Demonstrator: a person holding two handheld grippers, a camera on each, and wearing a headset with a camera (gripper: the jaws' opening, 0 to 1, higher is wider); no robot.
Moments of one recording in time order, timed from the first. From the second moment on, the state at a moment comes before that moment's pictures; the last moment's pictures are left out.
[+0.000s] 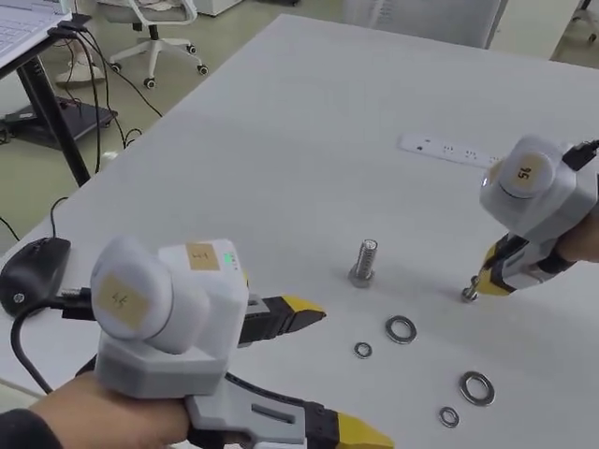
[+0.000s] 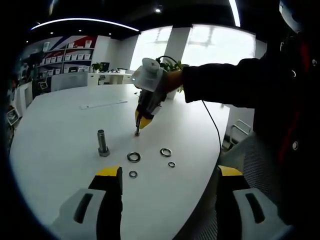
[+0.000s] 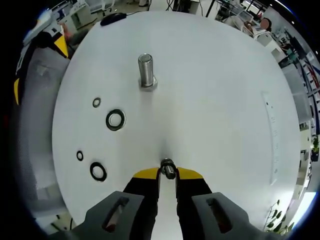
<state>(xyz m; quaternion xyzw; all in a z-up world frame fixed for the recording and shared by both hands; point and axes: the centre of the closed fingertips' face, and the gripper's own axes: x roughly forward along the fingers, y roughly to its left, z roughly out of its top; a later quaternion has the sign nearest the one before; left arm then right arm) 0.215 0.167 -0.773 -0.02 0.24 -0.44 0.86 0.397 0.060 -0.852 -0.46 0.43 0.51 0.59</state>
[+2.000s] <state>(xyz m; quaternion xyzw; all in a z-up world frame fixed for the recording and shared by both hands) 0.213 0.164 -0.776 -0.02 0.25 -0.45 0.86 0.379 0.039 -0.859 -0.44 0.44 0.50 0.60</state>
